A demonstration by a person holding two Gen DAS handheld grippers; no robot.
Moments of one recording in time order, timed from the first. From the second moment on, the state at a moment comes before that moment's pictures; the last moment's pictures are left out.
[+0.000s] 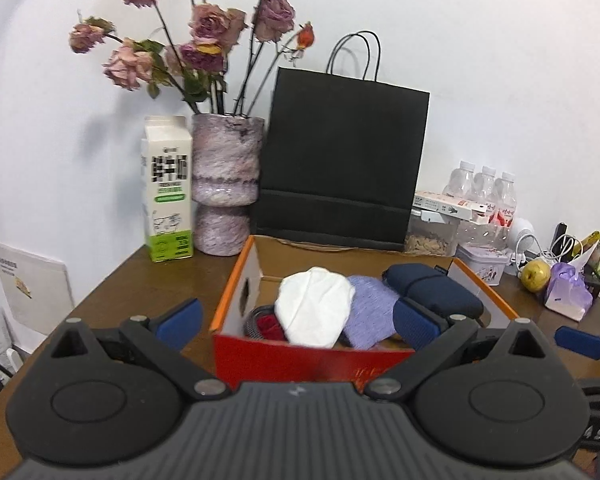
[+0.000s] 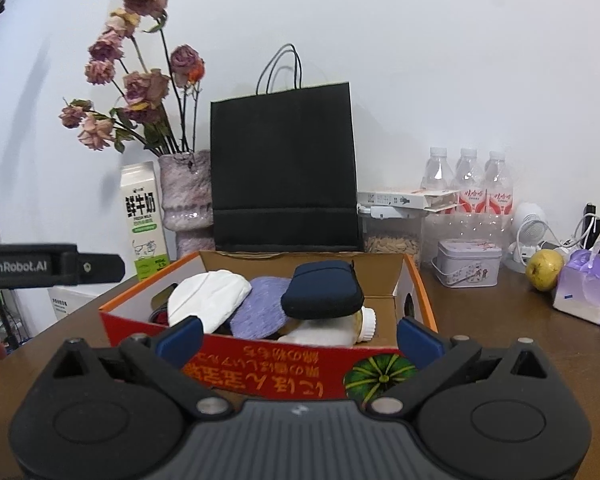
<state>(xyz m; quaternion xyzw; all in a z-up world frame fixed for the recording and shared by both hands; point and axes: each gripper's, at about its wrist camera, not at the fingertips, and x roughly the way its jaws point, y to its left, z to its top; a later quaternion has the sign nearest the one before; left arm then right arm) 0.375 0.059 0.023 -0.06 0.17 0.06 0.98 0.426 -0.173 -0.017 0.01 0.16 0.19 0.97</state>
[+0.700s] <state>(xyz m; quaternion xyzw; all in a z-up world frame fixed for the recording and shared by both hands) 0.273 0.098 -0.014 -0.07 0.17 0.09 0.98 0.331 -0.173 -0.033 0.01 0.13 0.20 0.97</state>
